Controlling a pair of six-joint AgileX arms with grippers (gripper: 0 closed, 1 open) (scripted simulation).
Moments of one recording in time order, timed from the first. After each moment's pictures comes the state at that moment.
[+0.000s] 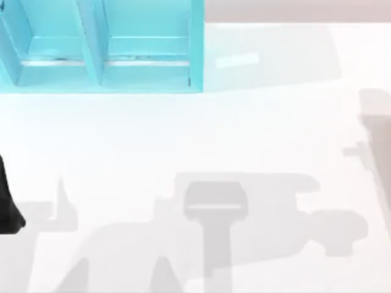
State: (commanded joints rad) left arm 0.00 0.00 0.00 0.00 0.00 0.00; right arm -0.02 1.67 1.42 -1.37 0.00 0.00
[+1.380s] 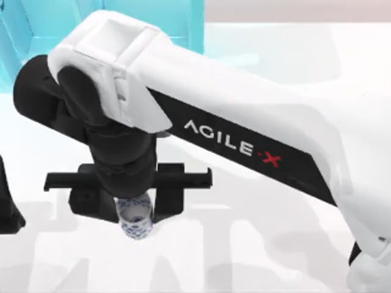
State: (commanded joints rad) left arm 0.00 0.00 0.00 0.00 0.00 0.00; right arm 1.06 2.38 2.40 -1.60 0.00 1.09
